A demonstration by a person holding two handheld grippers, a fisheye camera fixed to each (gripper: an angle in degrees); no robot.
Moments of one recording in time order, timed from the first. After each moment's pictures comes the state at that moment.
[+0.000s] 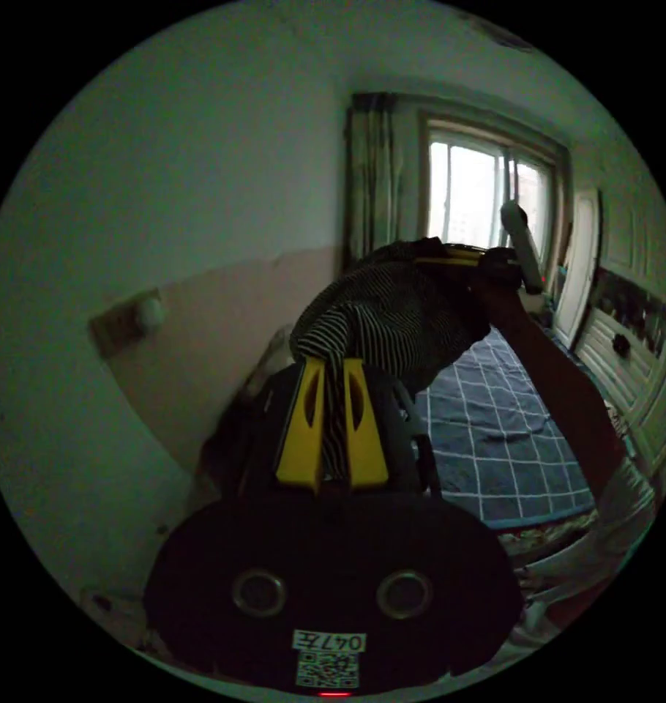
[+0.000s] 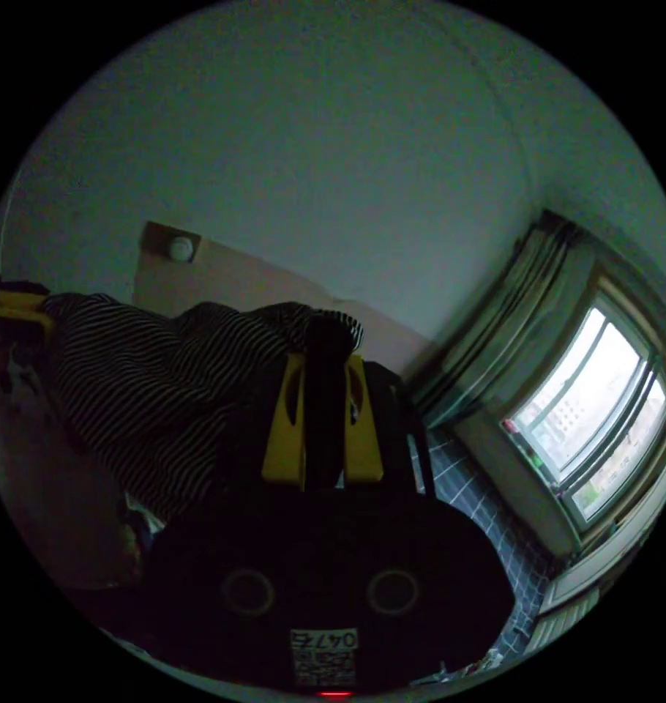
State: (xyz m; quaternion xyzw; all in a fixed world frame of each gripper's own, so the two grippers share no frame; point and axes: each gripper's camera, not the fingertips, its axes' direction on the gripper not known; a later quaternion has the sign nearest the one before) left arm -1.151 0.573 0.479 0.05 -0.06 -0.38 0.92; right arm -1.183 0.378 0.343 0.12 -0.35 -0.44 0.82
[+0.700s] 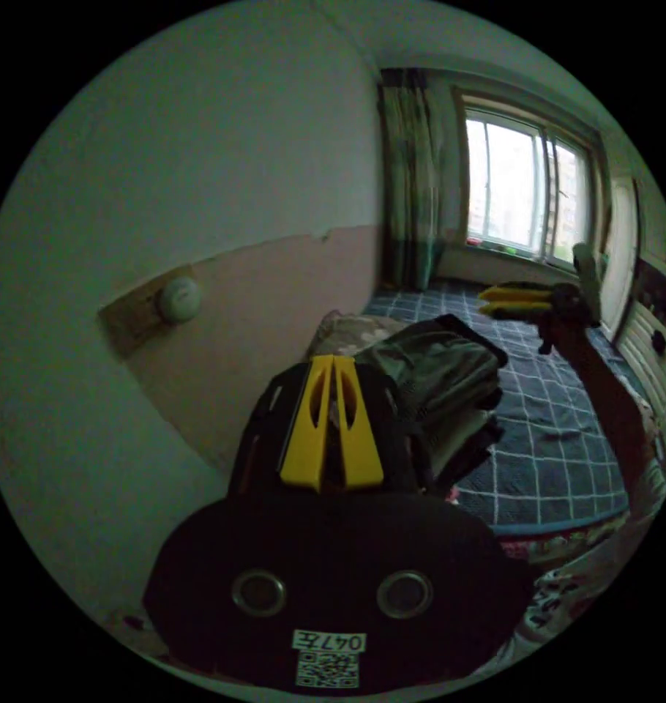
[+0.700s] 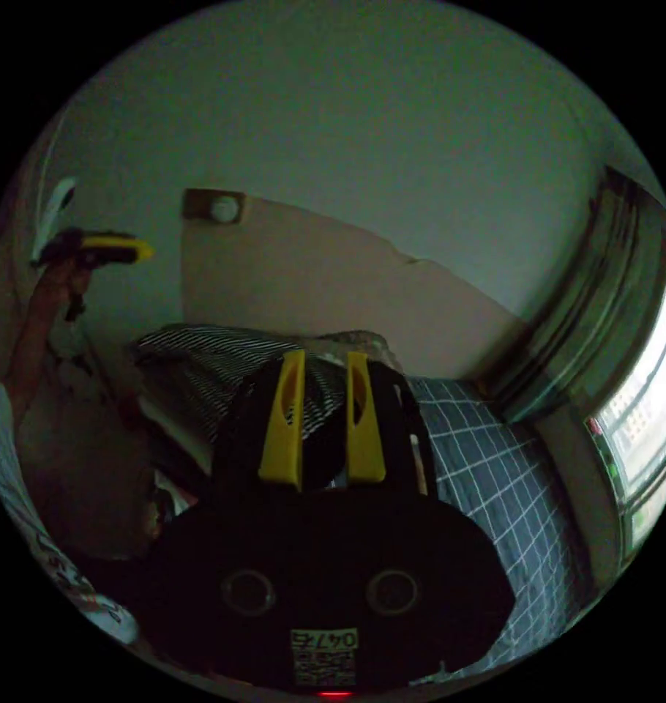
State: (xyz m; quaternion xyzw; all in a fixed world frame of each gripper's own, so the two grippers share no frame) left arm -1.299 0.613 0.496 -0.01 -0.11 -0.39 0.92; right arm -1.458 0.457 0.457 0.03 -0.47 -0.47 0.75
